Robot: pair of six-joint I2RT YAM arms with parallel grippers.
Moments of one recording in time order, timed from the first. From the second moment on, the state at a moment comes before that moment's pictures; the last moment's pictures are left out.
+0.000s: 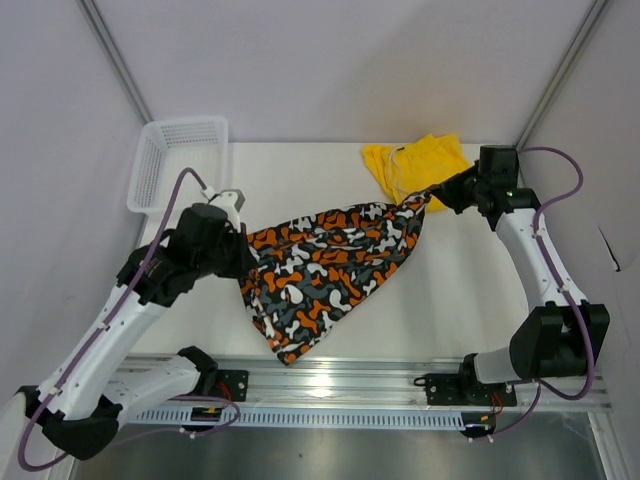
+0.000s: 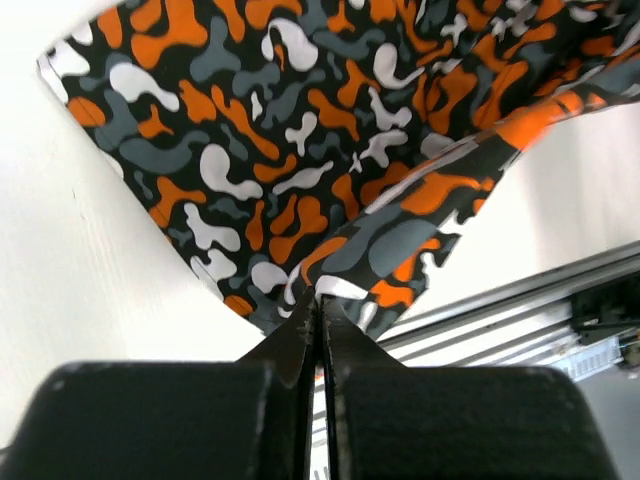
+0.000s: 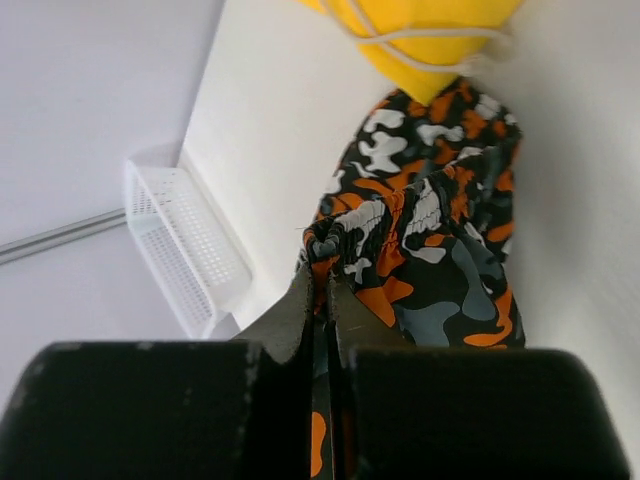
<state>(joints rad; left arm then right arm) -0.62 0.92 1.18 -1.02 -0.08 -0.48 0.04 1.39 1.29 -0.58 -0.16 1.09</state>
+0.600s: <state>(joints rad) -0.20 1.10 1.29 -0.95 0.17 -0.31 0.19 1.73 1.45 -0.25 -0.07 1.26</state>
